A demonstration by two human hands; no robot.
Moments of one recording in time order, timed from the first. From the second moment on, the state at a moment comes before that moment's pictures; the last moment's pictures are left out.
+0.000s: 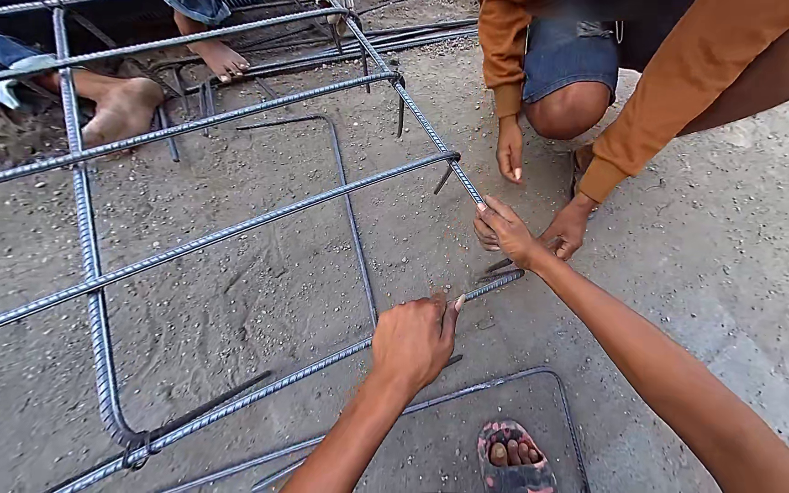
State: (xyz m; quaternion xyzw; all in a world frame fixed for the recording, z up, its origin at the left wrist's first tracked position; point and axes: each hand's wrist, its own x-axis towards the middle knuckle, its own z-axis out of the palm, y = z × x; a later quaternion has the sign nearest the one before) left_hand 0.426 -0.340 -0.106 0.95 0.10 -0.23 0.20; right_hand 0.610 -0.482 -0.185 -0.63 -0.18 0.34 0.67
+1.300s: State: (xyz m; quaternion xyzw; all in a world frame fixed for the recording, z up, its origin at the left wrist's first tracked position) left_hand 0.429 -0.340 -0.128 0.98 0.10 -0.02 0.18; right_hand 0.635 -0.467 -0.193 -0.21 -0.10 0.69 0.68
